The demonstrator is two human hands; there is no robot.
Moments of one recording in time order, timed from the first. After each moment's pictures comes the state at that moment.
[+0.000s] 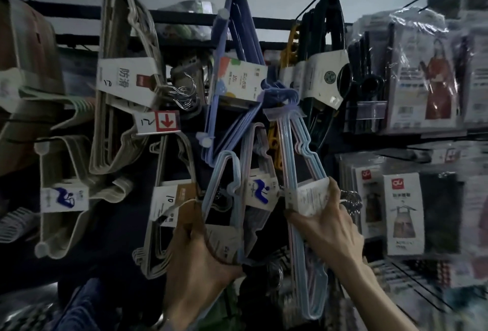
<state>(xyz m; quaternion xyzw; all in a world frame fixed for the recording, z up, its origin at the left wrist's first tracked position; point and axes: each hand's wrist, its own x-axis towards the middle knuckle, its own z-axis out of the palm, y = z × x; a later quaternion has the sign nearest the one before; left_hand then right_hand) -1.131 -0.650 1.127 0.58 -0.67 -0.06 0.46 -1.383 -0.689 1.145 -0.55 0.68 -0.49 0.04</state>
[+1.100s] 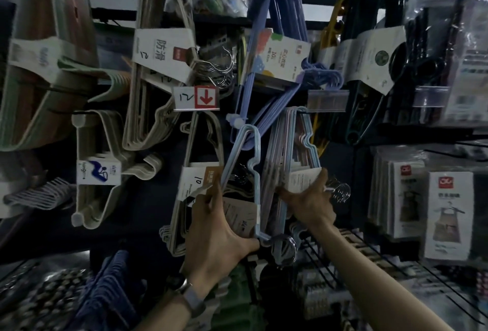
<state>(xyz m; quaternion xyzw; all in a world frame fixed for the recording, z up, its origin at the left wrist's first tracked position) -1.101 -0.669 1.126 0.58 -0.66 -0.03 0.47 -1.305 -0.792 1.135 -0.54 0.68 -0.47 0.16</state>
